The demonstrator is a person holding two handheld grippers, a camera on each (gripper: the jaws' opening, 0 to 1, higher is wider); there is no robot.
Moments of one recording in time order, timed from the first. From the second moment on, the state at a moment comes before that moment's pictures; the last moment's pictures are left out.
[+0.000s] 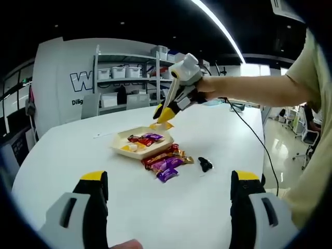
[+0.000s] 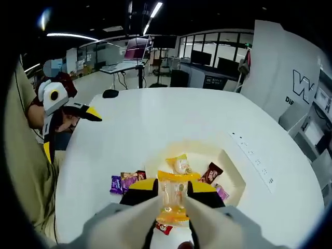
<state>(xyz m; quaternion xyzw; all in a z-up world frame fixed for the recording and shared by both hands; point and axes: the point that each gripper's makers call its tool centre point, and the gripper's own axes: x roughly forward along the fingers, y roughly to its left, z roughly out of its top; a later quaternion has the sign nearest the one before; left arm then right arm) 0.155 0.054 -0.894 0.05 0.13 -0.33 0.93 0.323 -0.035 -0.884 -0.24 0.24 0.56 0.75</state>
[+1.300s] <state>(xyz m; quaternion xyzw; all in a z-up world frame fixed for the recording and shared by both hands) 0.150 0.055 -0.899 0.05 0.14 -0.33 0.93 0.303 -0.033 -0.899 -0.23 0.25 0.58 0.74</state>
